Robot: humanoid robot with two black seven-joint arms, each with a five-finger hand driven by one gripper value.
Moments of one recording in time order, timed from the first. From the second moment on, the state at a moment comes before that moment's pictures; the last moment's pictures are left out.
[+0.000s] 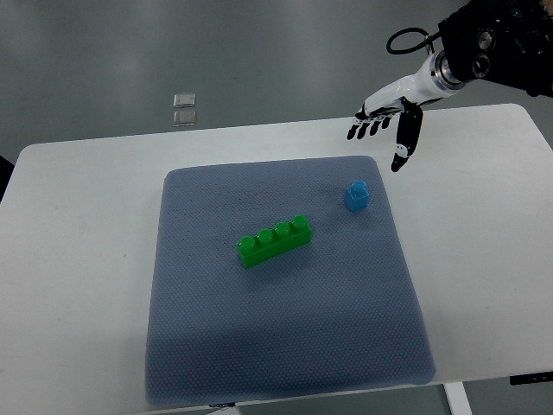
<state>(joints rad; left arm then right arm) 0.01 0.00 -0.09 -0.09 0.07 -0.04 -0.03 1.71 -0.39 -0.59 0.91 -0.76 0.56 0.13</state>
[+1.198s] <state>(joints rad) 0.01 0.00 -0.09 -0.09 0.07 -0.04 -0.03 1.45 -0.27 -0.57 0.80 -0.81 0.28 0.13</state>
